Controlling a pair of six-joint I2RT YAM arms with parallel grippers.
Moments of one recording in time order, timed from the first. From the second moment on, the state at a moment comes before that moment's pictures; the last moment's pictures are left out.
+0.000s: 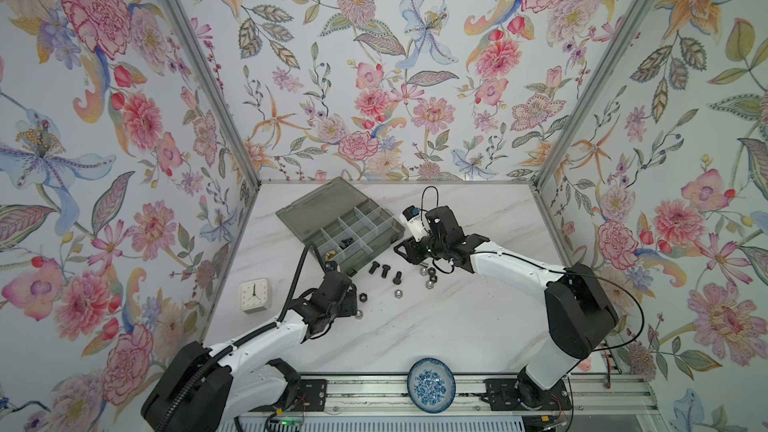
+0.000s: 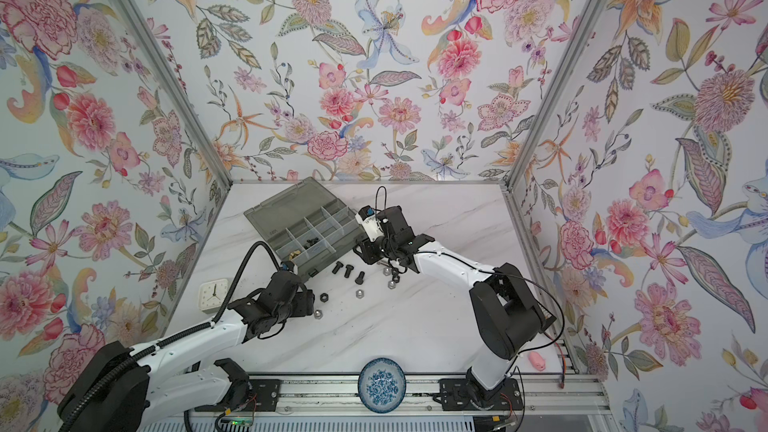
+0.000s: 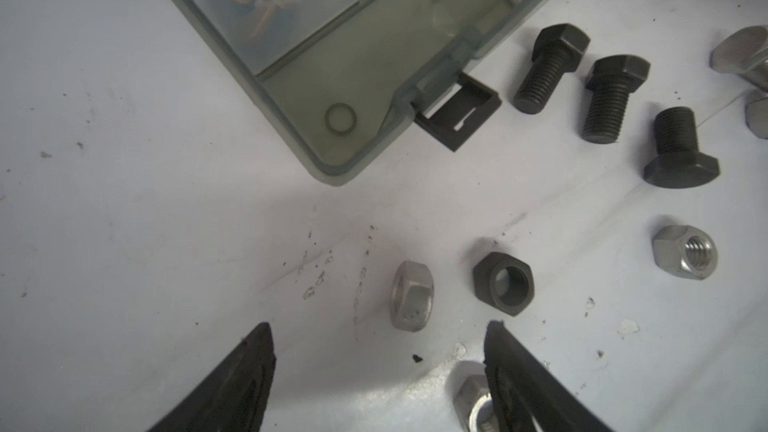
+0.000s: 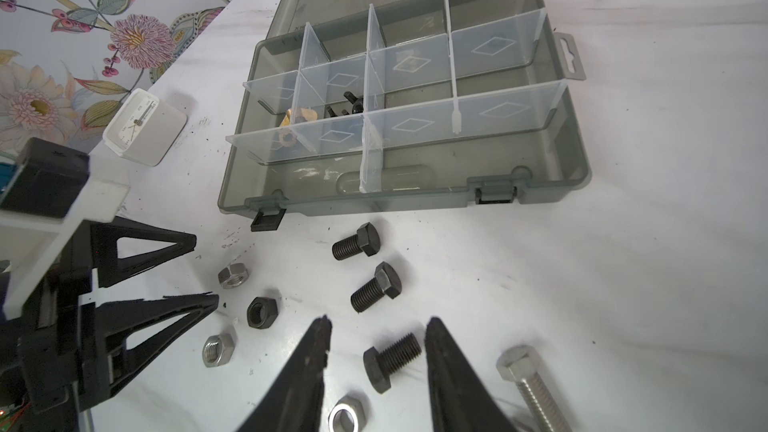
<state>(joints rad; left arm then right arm) -0.63 1.14 0.45 -0.29 -0.24 -0.59 0.65 1.69 1.14 -0.14 -0.32 0.14</state>
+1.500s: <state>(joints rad) -0.64 1.31 0.46 -0.17 -0.24 -0.57 0.65 1.72 1.05 -0.06 -0.34 0.20</state>
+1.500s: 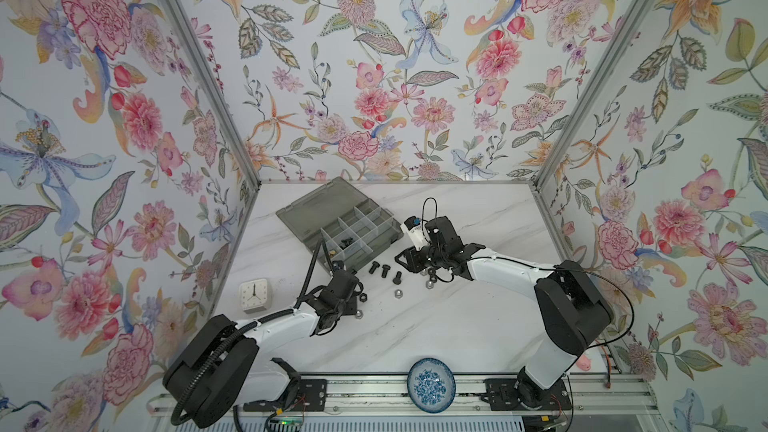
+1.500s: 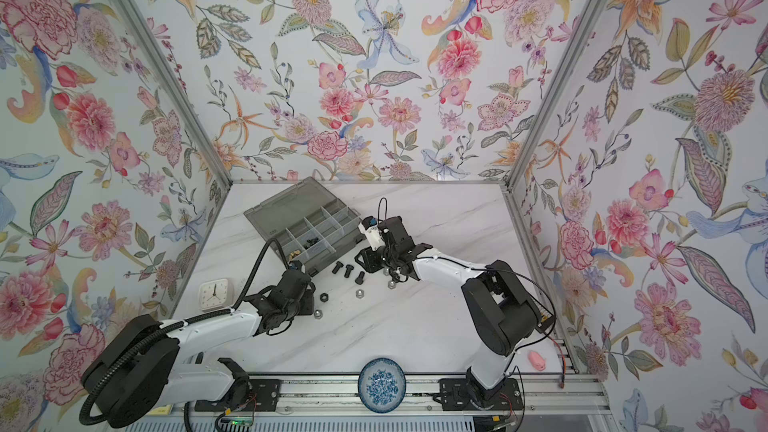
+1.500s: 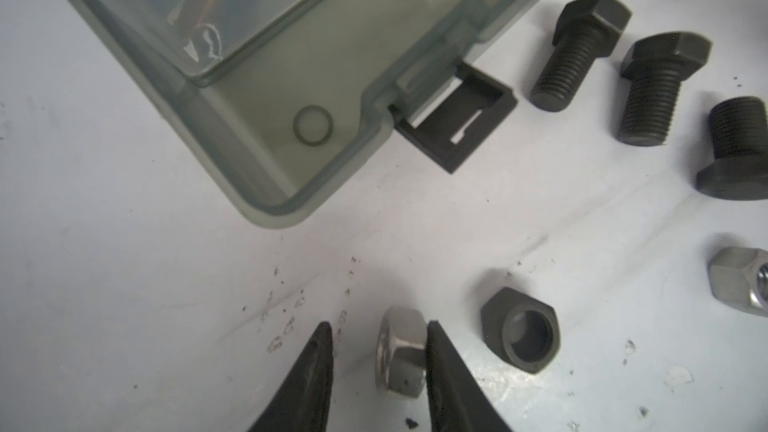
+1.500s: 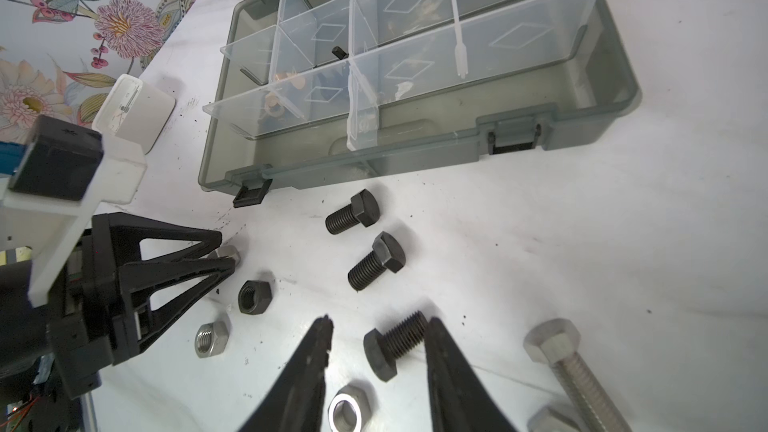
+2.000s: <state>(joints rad) -0.66 1.35 0.49 -0.16 -0.24 -0.58 0.65 1.72 1.05 -0.06 -0.34 0.20</state>
